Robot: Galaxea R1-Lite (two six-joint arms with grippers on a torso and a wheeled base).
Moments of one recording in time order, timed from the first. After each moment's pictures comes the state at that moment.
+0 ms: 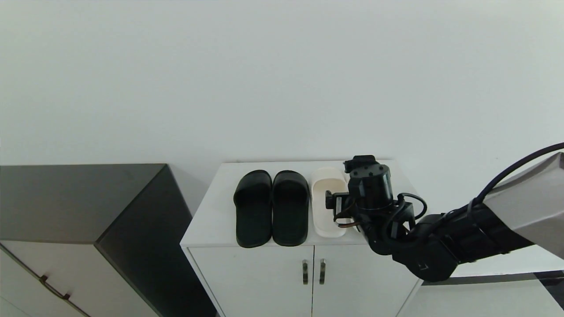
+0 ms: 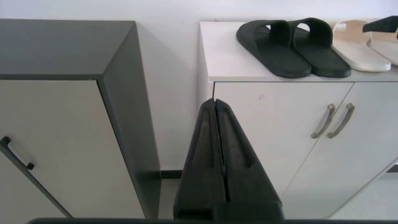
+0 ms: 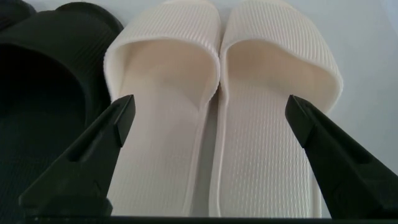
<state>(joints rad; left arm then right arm) 0.00 0.00 0.00 0.00 0.01 -0.03 0.73 2.07 -1.08 -0.67 -0.63 0.24</state>
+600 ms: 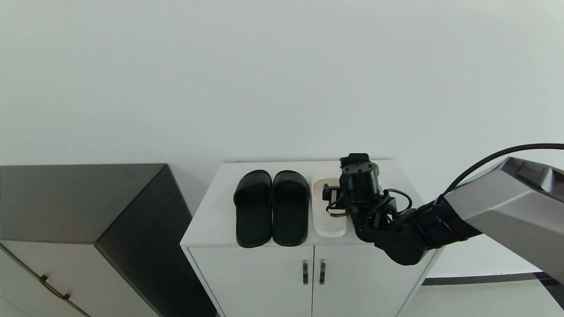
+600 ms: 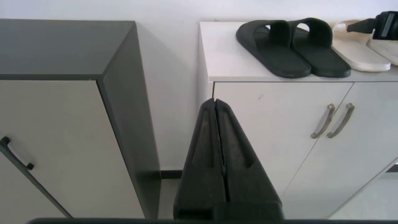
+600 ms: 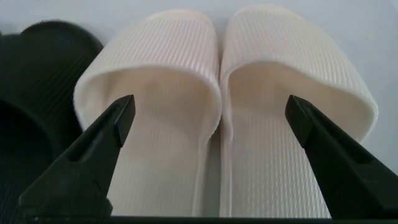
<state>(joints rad) 0.00 0.00 0.00 0.00 0.01 -0.03 0.68 2.19 -1.22 -0.71 -0.64 0.24</state>
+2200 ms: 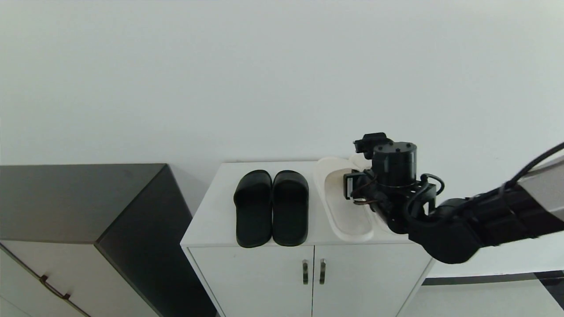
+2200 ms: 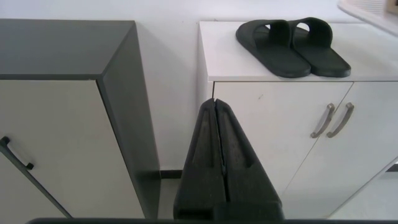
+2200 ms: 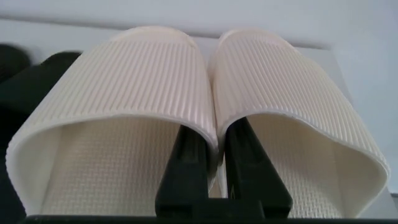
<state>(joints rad) 0.00 0.00 0.00 0.00 0.01 -0.03 0.67 1.97 -1.06 -0.72 -0.53 0.08</state>
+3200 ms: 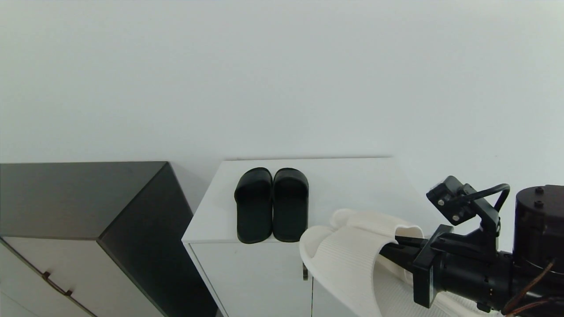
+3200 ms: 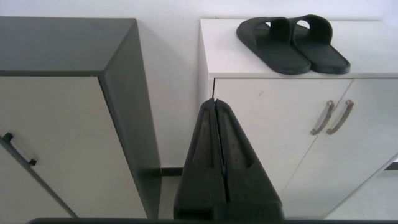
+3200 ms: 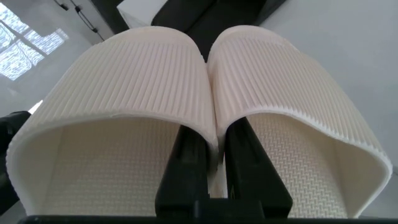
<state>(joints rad) 0.00 0.00 0.00 0.00 0.01 -0.03 0.79 1.43 -0.52 -0.63 0.02 0.14</state>
